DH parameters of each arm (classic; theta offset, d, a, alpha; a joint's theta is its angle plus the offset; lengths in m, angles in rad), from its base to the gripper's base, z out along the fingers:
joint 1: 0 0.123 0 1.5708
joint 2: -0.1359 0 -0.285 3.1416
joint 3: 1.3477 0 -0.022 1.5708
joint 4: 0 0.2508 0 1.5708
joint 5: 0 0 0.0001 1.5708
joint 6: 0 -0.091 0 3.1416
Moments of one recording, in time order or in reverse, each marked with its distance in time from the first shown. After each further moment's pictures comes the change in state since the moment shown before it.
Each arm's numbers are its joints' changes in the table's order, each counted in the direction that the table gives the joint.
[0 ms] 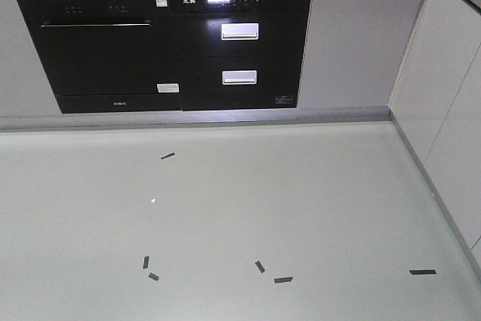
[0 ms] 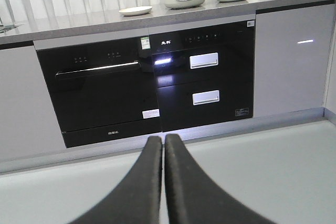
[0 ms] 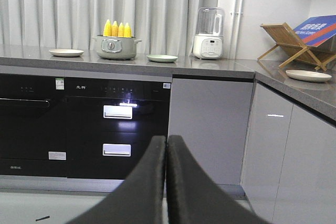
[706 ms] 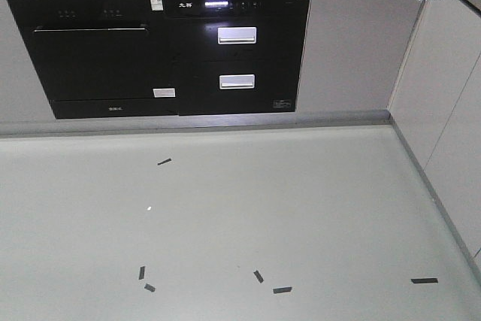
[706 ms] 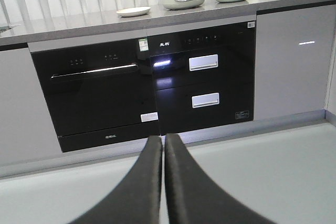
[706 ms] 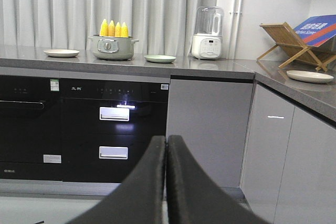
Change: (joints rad) left arm 0.000 0.000 0.000 0.000 0.000 0.000; right arm 0.000 0.000 0.000 0.000 0.000 0.000
